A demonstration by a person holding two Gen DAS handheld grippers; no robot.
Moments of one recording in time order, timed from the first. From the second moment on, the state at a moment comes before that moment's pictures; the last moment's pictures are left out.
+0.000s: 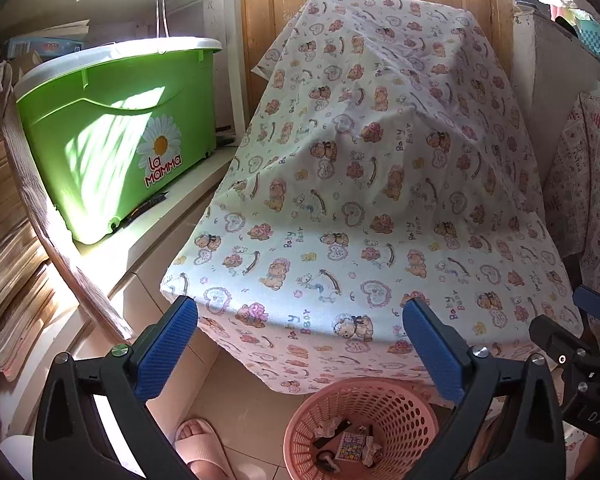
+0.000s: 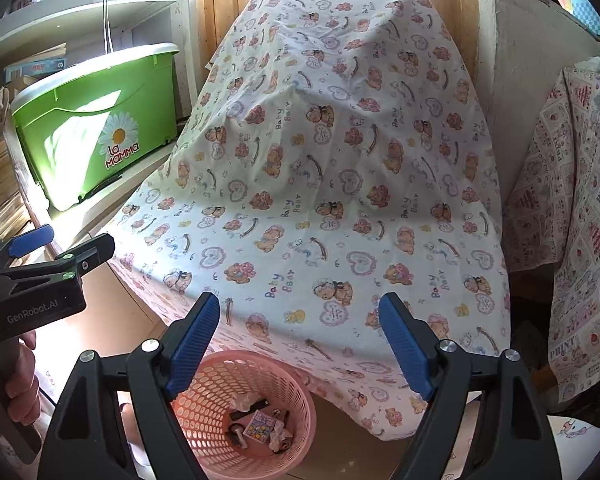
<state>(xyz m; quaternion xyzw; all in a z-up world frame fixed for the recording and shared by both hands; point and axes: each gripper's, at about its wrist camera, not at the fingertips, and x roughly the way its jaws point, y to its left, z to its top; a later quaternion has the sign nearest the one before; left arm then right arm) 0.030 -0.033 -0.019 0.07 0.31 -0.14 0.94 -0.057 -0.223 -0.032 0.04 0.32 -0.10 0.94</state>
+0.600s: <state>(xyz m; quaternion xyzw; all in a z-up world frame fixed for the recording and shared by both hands) 0.012 -0.041 -0.008 0.10 0.25 -0.13 0.96 -0.056 -0.235 -0.027 0.06 0.31 -0.10 0.94</state>
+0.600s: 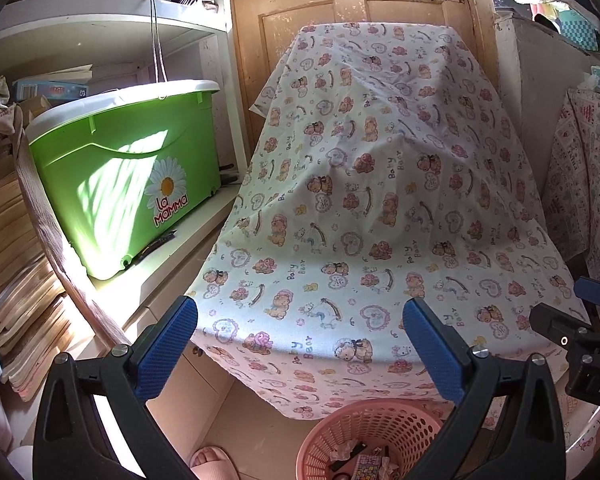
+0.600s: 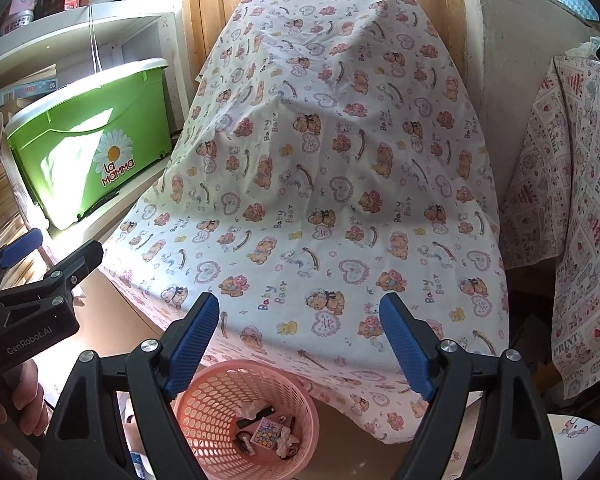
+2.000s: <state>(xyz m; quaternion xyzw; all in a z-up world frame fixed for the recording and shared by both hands) 0.016 -0.033 -0.007 0.08 0.26 -0.13 0.95 -0.058 -0.232 -0.026 0.06 0.31 -0.11 0.94</state>
